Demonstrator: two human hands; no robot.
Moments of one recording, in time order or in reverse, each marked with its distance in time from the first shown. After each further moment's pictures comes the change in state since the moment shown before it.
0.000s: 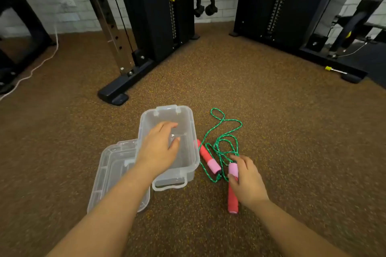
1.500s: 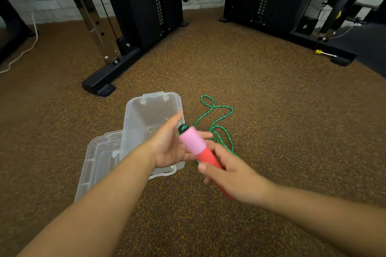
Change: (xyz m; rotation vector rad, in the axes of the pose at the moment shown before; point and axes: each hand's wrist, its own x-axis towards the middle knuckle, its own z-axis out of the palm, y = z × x) left_hand 0.010 0.037 0.039 -1.290 -0.809 -0.624; right_hand -0.041 -0.076 -0.074 0.769 -0.398 -0.162
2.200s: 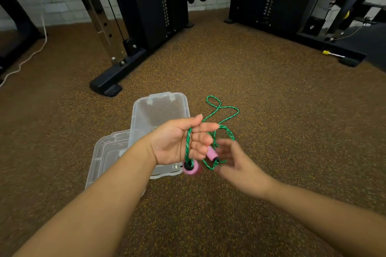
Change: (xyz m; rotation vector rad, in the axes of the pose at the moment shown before) left_hand -0.030 0.015 0.011 -0.031 -0.232 0.105; right_hand 0.015 0.034 -0.008 -0.075 0.095 0.066
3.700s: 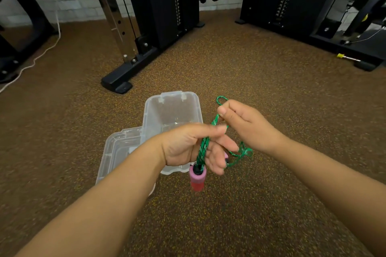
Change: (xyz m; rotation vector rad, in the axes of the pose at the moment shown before) left_hand -0.025 0.003 0.009 0.328 -0.174 -0.005; right_hand 0.051 -0.077 -0.024 -0.243 0.080 -0.330
